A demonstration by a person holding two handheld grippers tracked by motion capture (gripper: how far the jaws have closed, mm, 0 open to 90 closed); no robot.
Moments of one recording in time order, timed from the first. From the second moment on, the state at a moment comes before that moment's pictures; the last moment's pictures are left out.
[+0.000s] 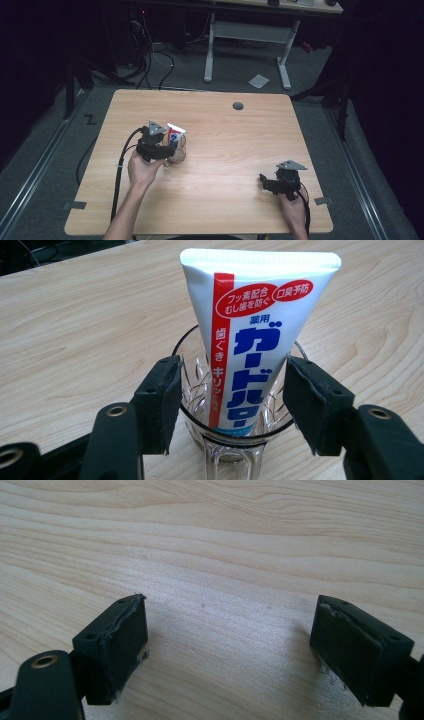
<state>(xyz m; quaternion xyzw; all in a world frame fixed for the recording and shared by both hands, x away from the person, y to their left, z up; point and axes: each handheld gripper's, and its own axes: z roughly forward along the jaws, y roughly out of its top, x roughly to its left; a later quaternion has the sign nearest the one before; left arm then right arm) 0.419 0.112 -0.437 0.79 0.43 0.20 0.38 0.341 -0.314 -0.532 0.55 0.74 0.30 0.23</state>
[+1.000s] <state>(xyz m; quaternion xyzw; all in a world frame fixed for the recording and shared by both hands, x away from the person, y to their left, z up) 0.404 0.141 -0.424 0.76 0.45 0.22 0.41 0.341 -0.314 -0.532 0.55 0.74 0.30 0.23</state>
